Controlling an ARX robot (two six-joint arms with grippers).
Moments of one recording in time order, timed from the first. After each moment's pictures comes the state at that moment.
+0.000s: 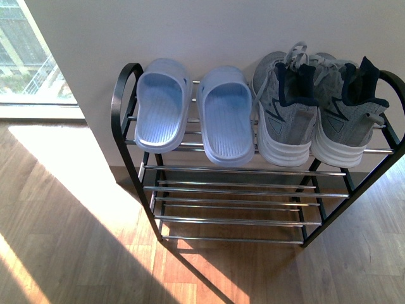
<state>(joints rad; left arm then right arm) 0.00 0.02 0.01 0.00 0.00 -0.01 0.00 0.00 0.02 0.00 0.00 0.00</state>
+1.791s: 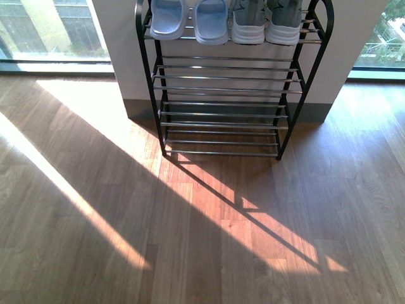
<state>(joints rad) 0.00 0.02 0.01 0.00 0.00 -0.01 0.00 0.00 0.02 0.00 0.00 0.00</state>
